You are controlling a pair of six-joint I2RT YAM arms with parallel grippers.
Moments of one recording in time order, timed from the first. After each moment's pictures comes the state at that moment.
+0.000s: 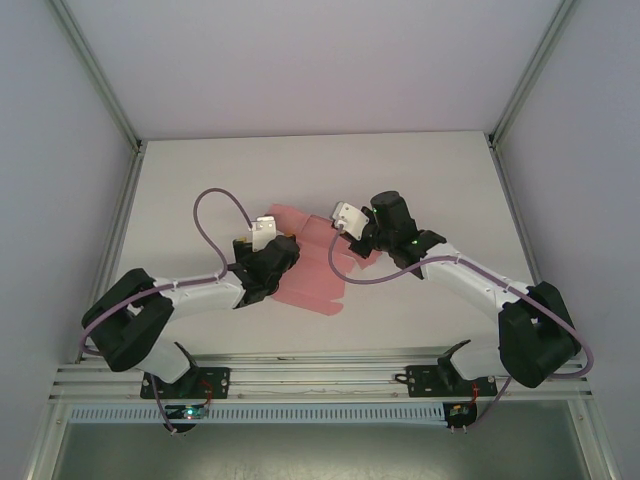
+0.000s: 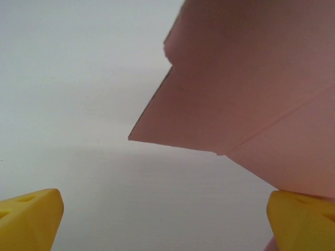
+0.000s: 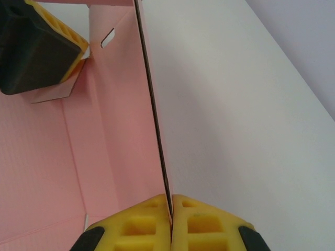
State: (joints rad) left arm -0.75 1.49 0.68 0.06 -0.69 -0.57; right arm 0.54 1.37 0.85 -0.12 -0.21 -0.57
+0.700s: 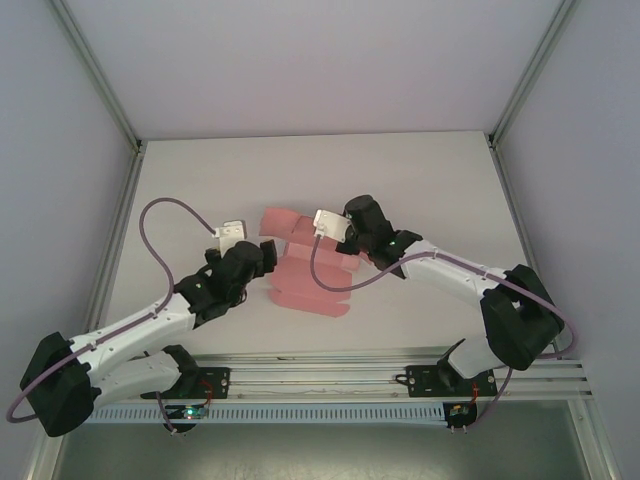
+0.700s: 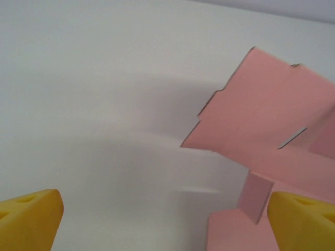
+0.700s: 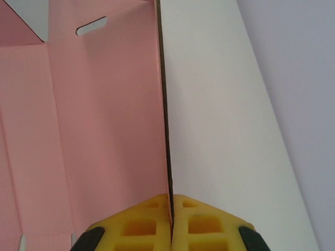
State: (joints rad) left arm -0.72 1.02 0.60 -0.28 -0.56 -0.64; right arm 0.67 1.48 0.91 -0.07 0.09 -0.78
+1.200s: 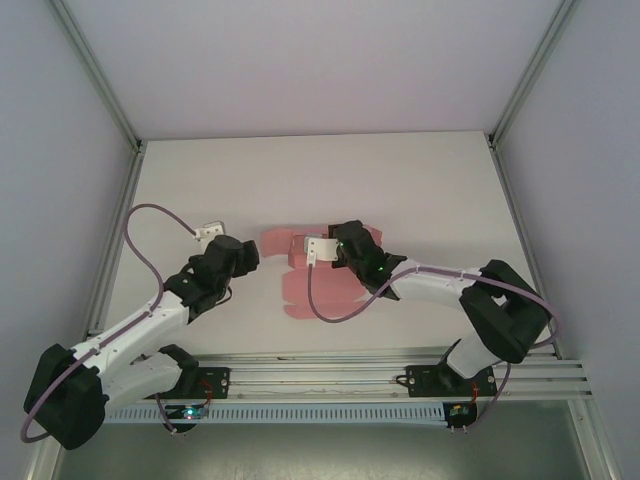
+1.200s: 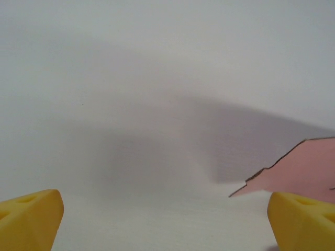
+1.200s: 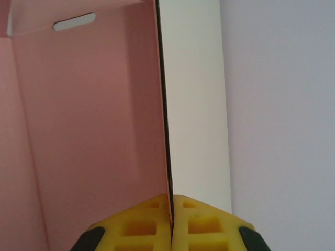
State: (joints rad) left arm -0.50 1.01 0.55 -0.31 -0.38 -0.66; right arm 0.78 1.55 0.72 0.31 0.30 -1.09
